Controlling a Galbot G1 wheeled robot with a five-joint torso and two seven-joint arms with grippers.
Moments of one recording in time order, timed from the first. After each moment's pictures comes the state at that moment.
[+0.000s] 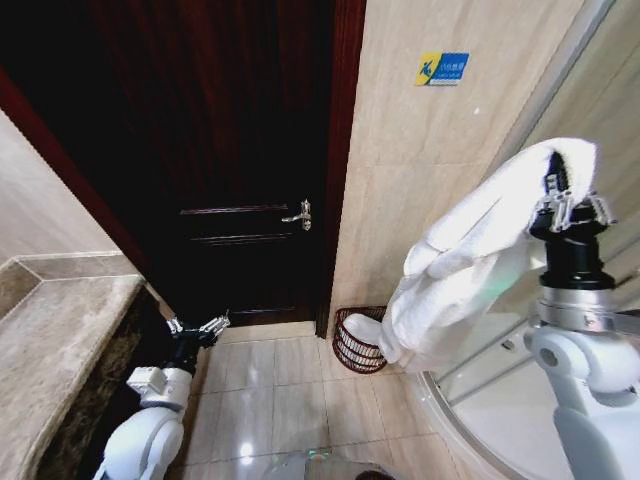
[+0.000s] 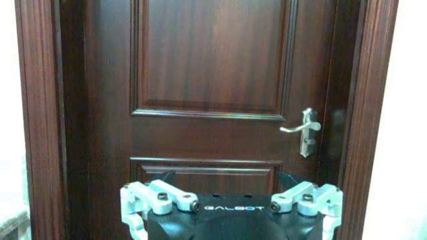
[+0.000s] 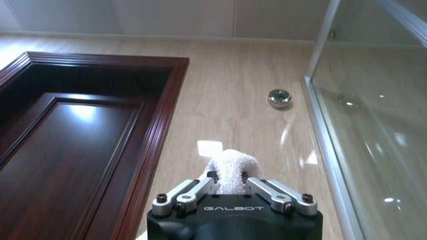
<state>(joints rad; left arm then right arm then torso) 1.76 -1.25 -0.75 -2.26 -0.43 0.00 -0.07 -1.25 0.98 0.88 2.25 0.67 0.34 -0.04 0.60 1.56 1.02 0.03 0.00</state>
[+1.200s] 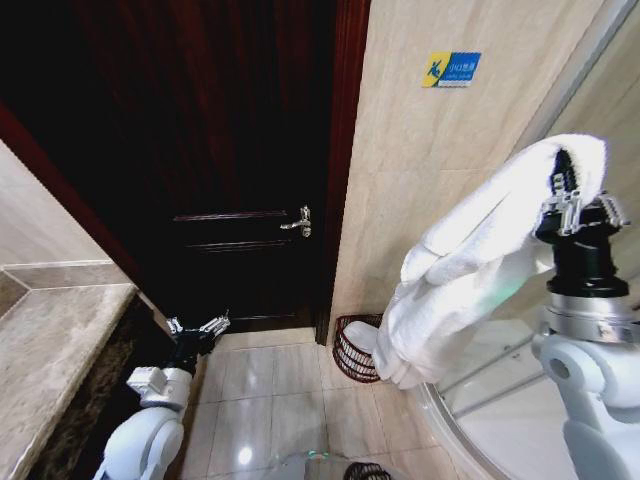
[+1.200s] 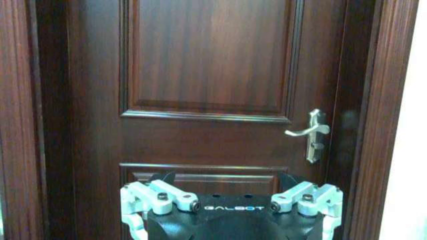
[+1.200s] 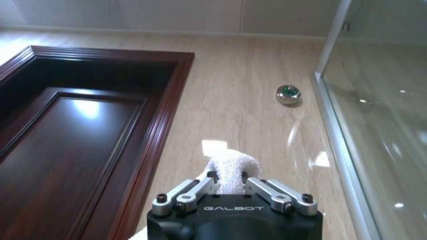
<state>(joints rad) 1.76 -1.25 -0.75 -2.26 -0.43 0.00 -0.07 -1.30 0.99 0.94 2.32 0.68 0.32 -0.06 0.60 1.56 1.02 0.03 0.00</state>
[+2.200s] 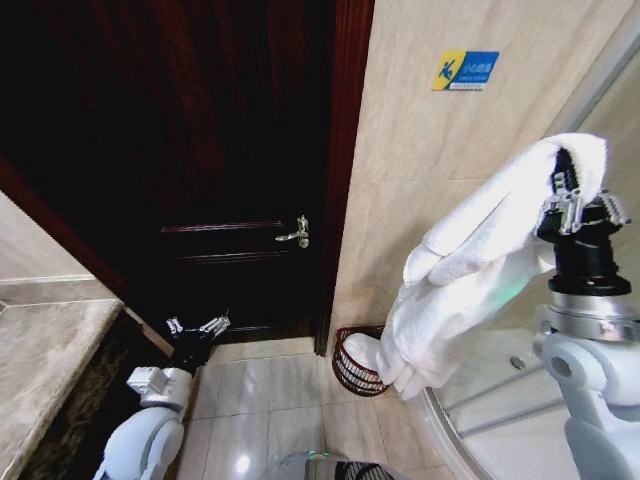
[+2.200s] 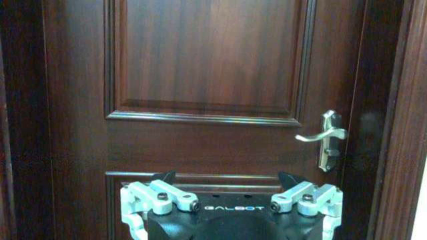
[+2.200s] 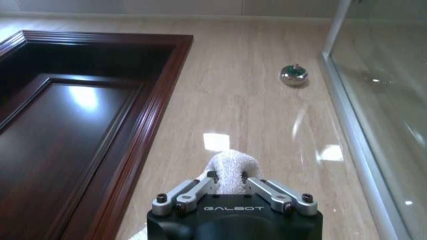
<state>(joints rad) 1.76 -1.25 -0.75 -2.26 -0.43 0.00 -0.07 -1.29 0.97 0.93 2.30 0.69 0.32 -0.06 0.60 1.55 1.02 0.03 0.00</state>
